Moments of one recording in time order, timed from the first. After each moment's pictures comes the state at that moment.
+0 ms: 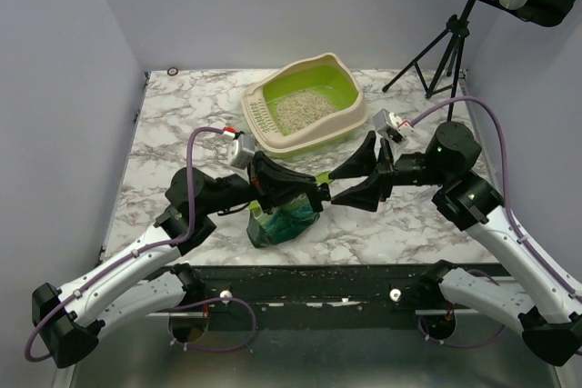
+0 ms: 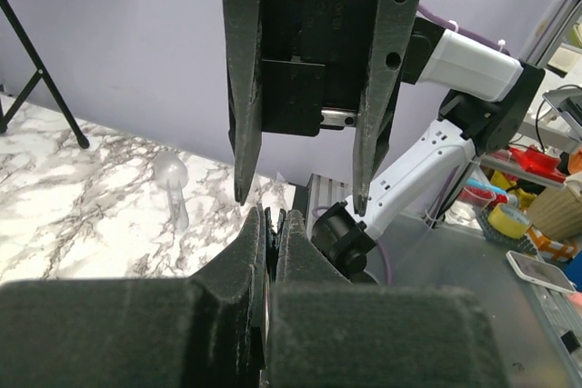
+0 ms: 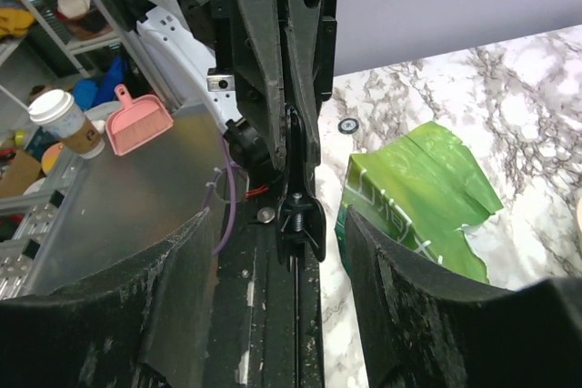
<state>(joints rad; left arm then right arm) -0.82 0.82 0.71 0.45 0.54 -0.48 0.61 0.91 1.03 -0.13 -0.97 0.19</state>
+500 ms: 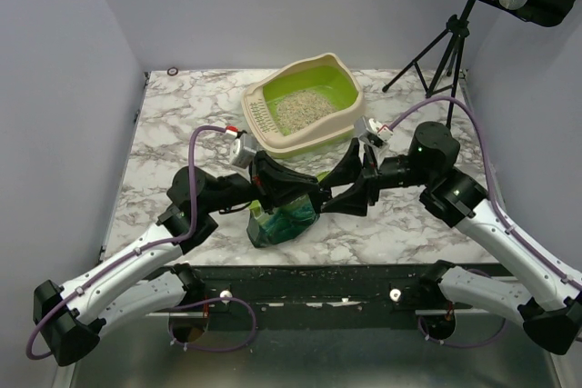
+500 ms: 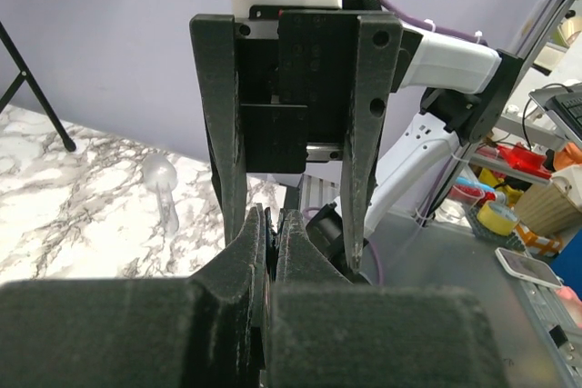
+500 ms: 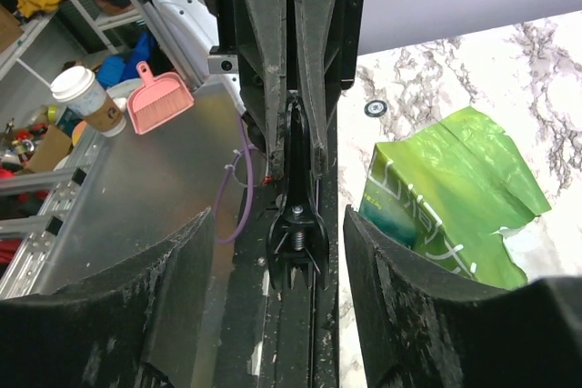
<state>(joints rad) -0.82 0.84 0.71 0.48 0.56 -0.50 0.68 0.97 1.01 -0.11 -0.98 0.18</state>
